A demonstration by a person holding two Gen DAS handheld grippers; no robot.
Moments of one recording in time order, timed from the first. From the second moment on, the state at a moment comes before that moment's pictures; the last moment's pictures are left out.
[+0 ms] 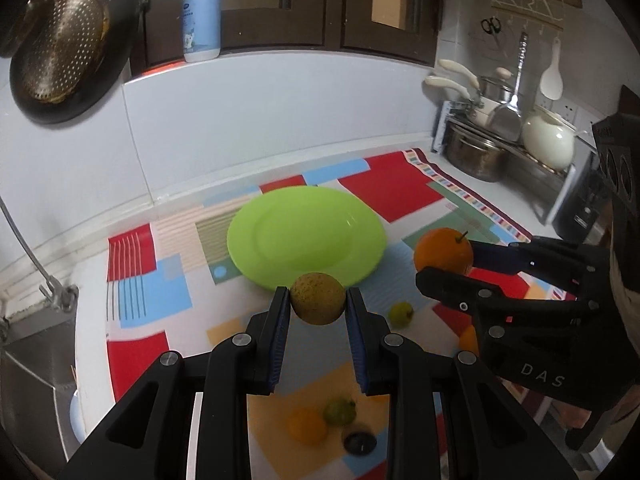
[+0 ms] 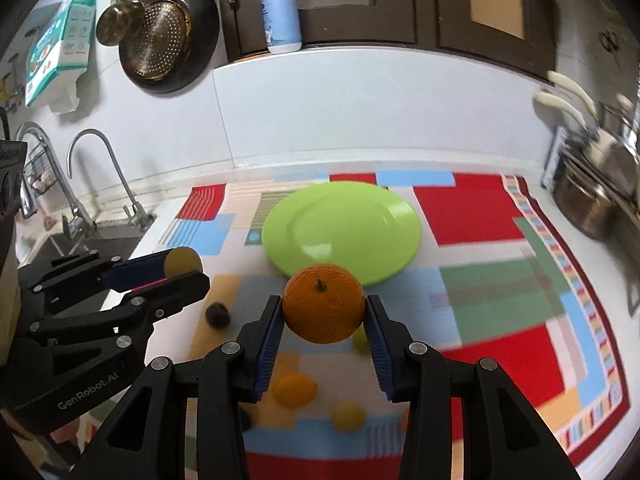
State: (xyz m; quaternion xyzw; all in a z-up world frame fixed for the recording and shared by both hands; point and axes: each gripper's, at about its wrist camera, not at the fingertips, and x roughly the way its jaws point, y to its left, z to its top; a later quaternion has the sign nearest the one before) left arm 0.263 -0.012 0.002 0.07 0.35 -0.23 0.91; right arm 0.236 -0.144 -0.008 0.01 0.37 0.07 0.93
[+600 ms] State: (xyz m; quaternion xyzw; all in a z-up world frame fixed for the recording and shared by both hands) left arm 0.340 -0.044 -0.017 0.07 0.39 -0.22 0.89; right arm 0.332 -0.171 -0.019 -0.02 0.41 0.13 0.90
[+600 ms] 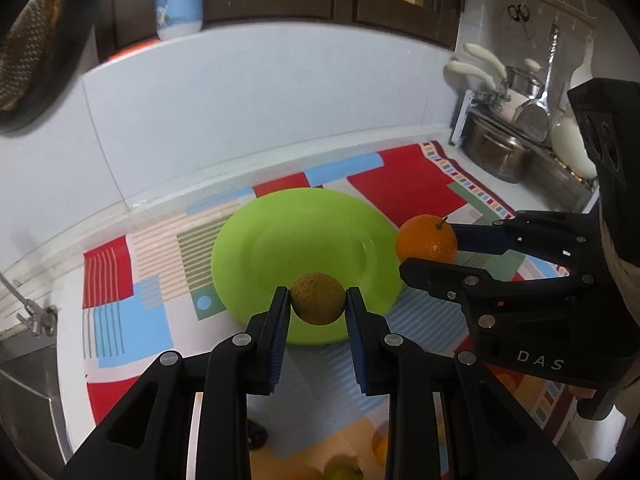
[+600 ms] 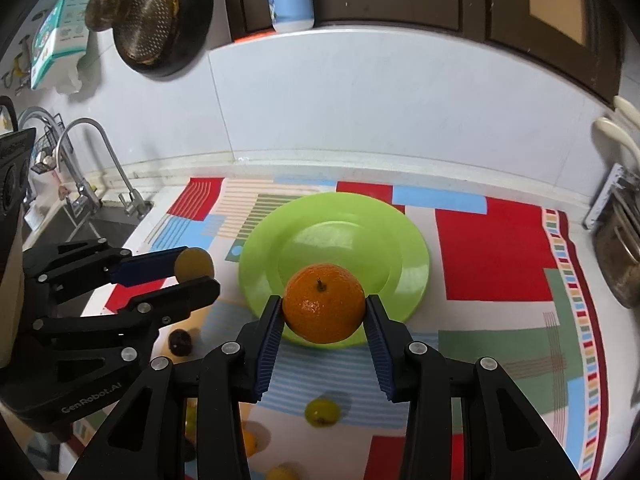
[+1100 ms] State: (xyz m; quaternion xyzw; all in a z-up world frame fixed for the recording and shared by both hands) left arm 0.401 -0.056 -0.070 0.08 0.45 -0.23 0.86; right arm 0.395 -0.180 -0.074 -0.02 0.48 0.13 0.87
